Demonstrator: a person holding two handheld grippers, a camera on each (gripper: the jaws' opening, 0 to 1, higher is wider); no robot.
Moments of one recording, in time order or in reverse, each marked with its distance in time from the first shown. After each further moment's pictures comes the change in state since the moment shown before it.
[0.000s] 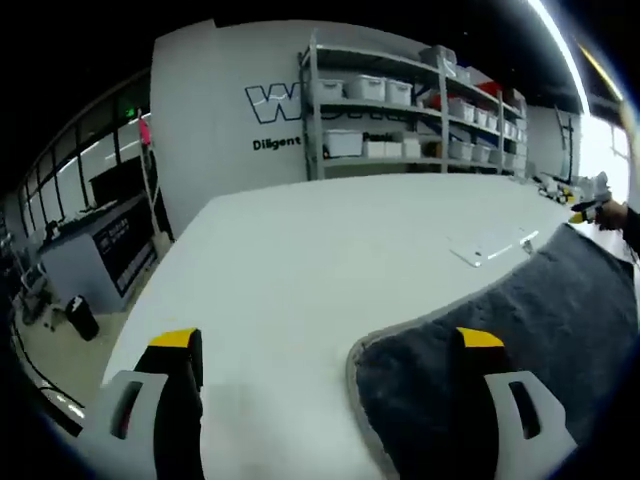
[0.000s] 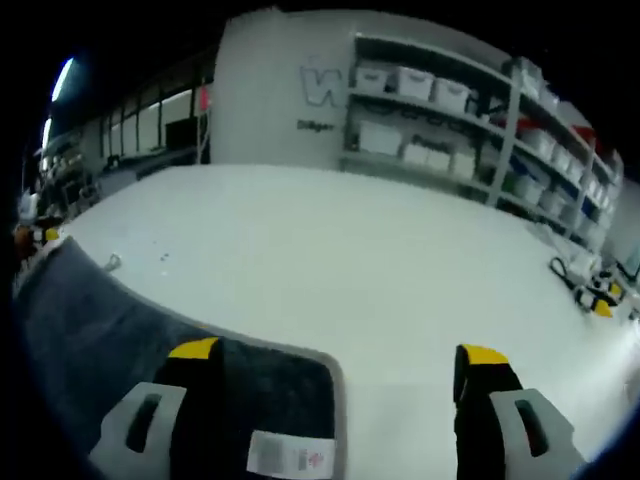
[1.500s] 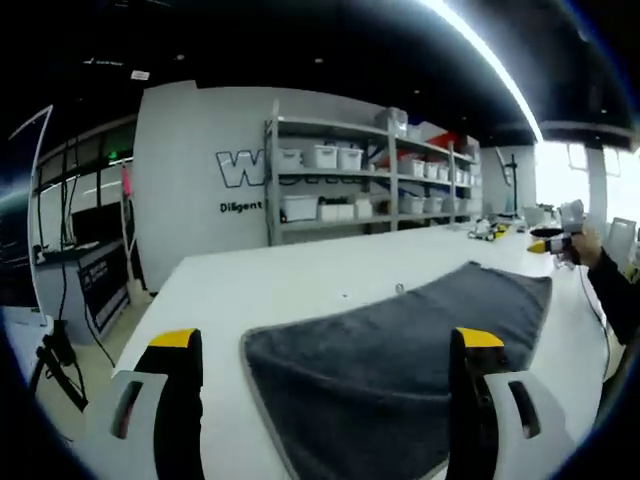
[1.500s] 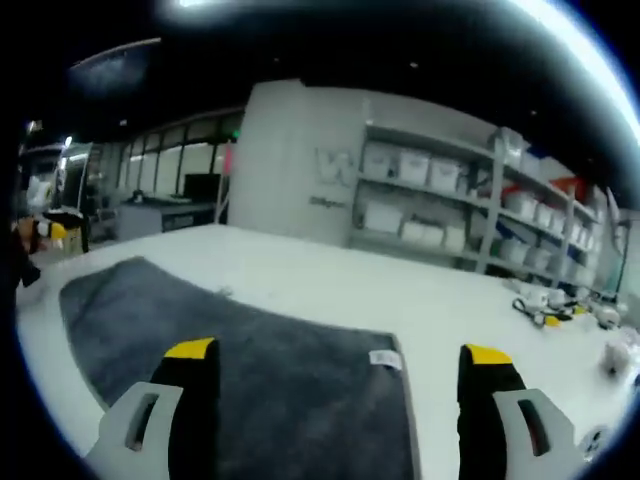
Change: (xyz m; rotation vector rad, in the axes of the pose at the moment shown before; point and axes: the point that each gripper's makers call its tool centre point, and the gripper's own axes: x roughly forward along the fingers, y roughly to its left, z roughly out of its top) left arm -0.203 -0.109 0.007 0.021 -0.244 -0.172; right arm -0.224 0.104 -0.030 -0.058 -0.325 0.029
